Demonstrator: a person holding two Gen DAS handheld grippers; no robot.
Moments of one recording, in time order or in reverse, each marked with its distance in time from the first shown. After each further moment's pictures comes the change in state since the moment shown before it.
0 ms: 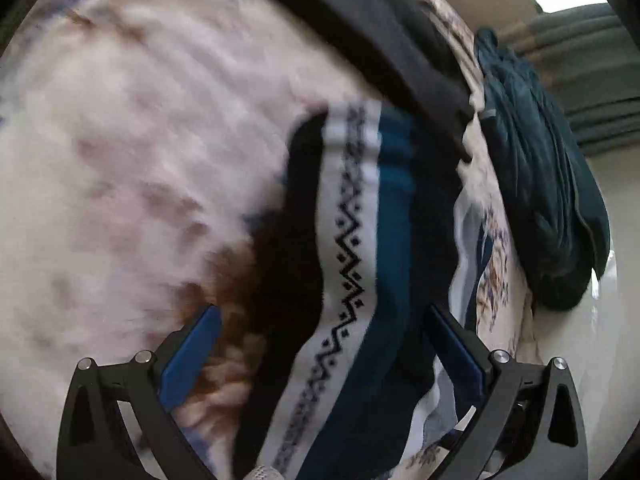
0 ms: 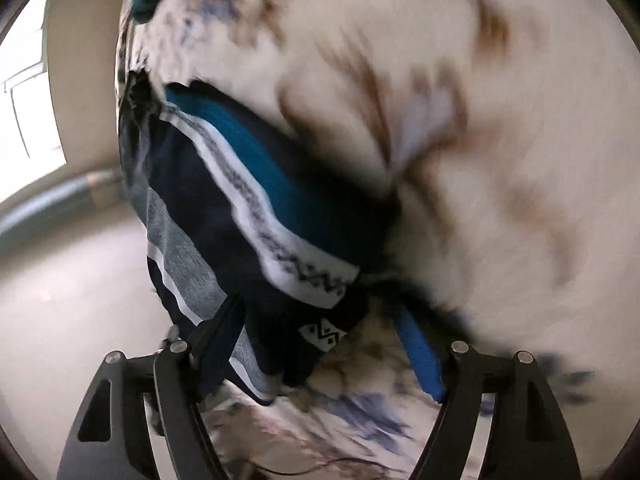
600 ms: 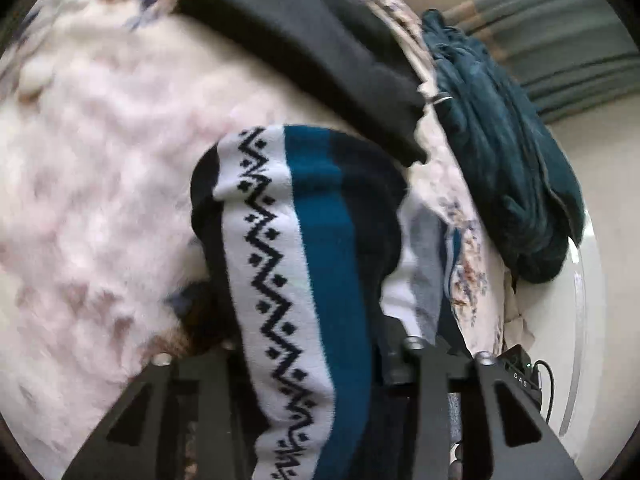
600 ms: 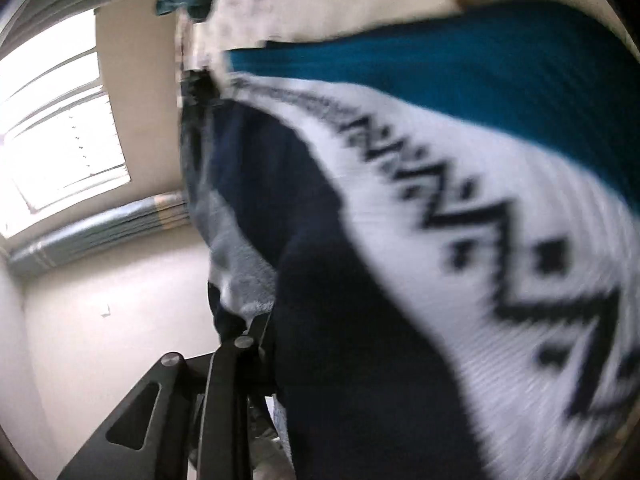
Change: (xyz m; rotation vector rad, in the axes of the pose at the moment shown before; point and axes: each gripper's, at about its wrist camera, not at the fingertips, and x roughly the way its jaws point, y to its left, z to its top) left arm 0.007 -0.034 0.032 0.176 -0.027 -0.124; right arm 0.081 0.068 -0.009 -0.067 -0.154 0.259
